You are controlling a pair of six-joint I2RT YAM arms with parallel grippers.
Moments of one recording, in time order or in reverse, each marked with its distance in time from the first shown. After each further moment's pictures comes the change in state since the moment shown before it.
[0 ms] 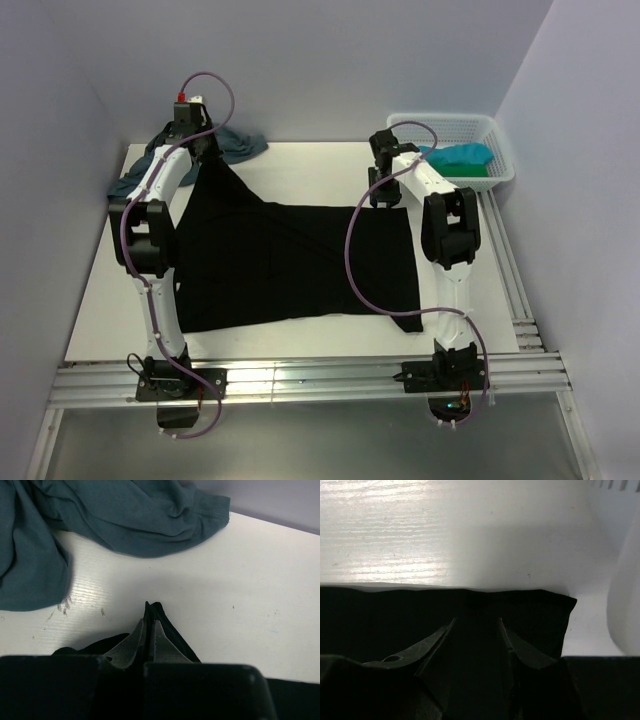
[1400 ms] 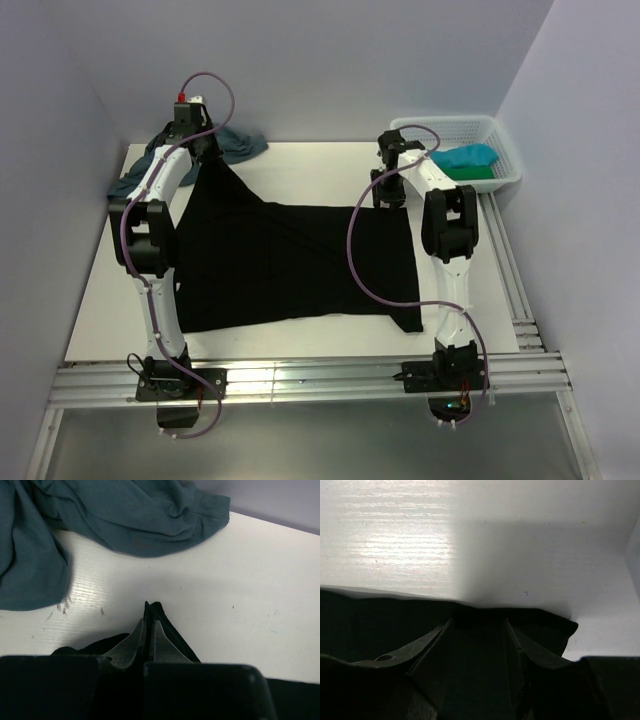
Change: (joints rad) left arm -0.001 0.000 -0.001 0.000 -0.001 -0.004; right arm -0.061 0.099 0.101 -0.082 -0.104 -0.058
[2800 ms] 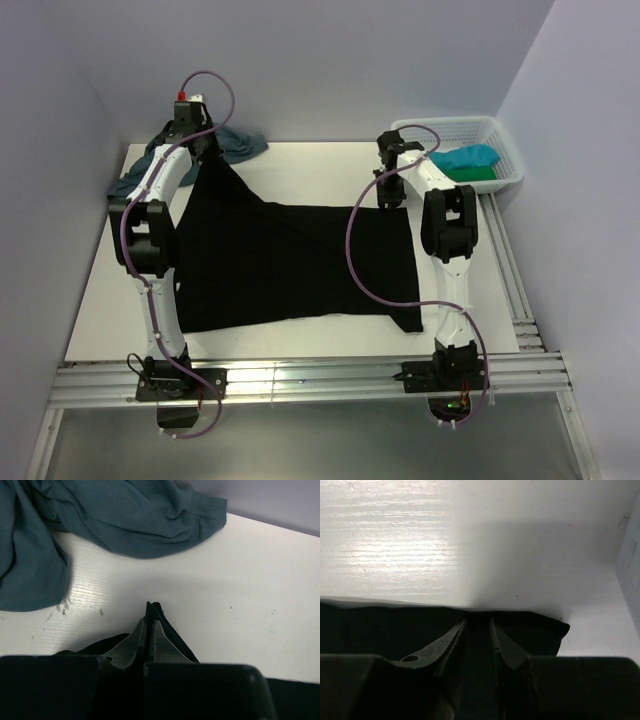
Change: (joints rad) left arm -0.002 0.000 0.012 -0.007 0.000 0.000; right arm 0.000 0.003 -0.003 0.012 0.040 0.009
